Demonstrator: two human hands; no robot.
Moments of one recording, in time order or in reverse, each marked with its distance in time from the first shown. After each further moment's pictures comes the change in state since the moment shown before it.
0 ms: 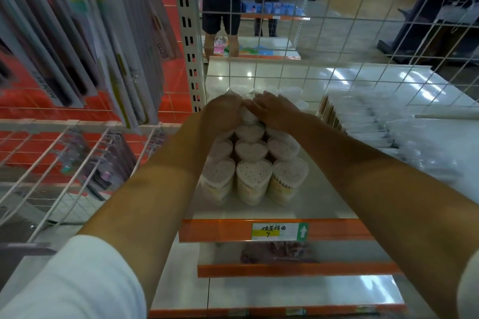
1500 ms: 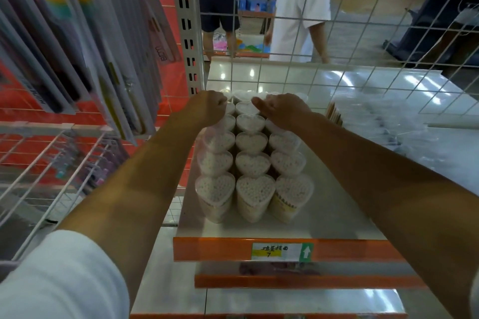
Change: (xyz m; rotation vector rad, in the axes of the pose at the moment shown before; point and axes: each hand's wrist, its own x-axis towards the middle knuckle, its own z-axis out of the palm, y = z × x) left_hand 0.038 -0.058 0.002 -0.092 0.018 -0.110; right_hand 0.027 0.025 -0.003 -0.154 0.095 0.009
